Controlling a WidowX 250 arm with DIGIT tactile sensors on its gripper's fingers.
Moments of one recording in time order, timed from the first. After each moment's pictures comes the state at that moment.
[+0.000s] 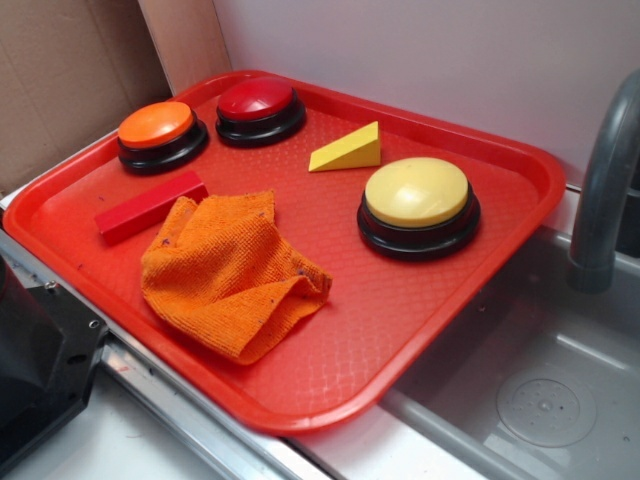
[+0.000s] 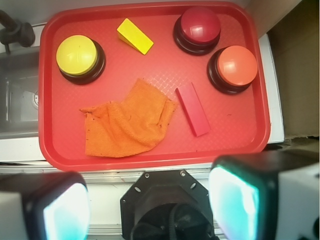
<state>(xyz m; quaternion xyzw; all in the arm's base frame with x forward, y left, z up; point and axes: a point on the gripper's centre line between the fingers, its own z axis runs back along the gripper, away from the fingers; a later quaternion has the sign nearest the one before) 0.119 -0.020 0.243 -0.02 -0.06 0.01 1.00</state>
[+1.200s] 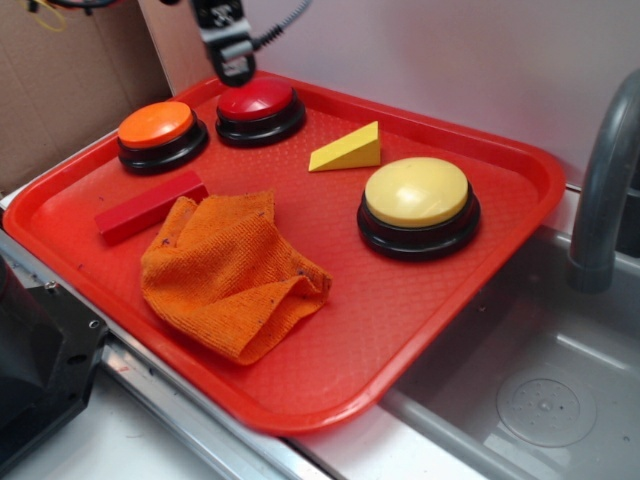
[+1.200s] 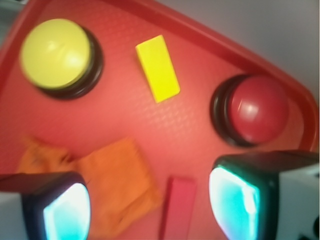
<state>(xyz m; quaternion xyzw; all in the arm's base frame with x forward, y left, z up) 0.258 -0.014 0.129 0.02 -0.02 -0.26 0.96</state>
